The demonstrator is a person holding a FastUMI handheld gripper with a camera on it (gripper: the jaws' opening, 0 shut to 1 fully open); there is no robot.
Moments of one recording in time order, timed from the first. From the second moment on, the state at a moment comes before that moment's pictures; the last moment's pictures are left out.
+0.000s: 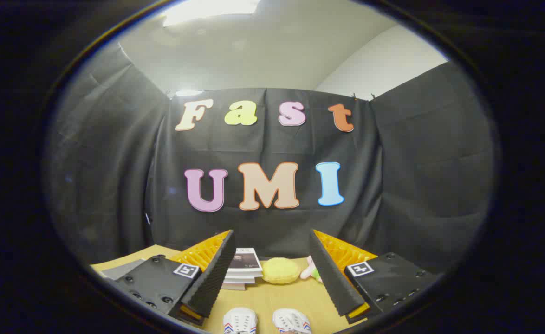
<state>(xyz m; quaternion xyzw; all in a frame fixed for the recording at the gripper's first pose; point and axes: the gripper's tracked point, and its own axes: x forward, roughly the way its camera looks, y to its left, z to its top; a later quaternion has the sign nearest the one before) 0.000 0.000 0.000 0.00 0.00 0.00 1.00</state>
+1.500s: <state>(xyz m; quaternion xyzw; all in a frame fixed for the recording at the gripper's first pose) -0.026 0.087 -0.076 0.03 0.10 0.12 0.99</state>
